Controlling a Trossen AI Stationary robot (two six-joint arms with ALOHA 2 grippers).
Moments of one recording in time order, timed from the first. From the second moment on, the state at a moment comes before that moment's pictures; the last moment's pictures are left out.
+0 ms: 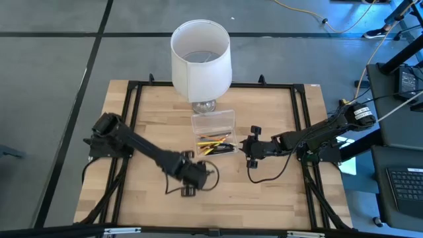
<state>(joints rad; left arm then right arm) -0.45 1.83 1.39 -0.86 -0.17 -0.53 0.26 1.37 0.64 -0.12 0.45 0.12</state>
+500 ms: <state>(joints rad) -0.08 1.79 1.39 -0.88 -0.14 -0.33 0.26 1.37 0.64 -0.13 0.45 0.12</state>
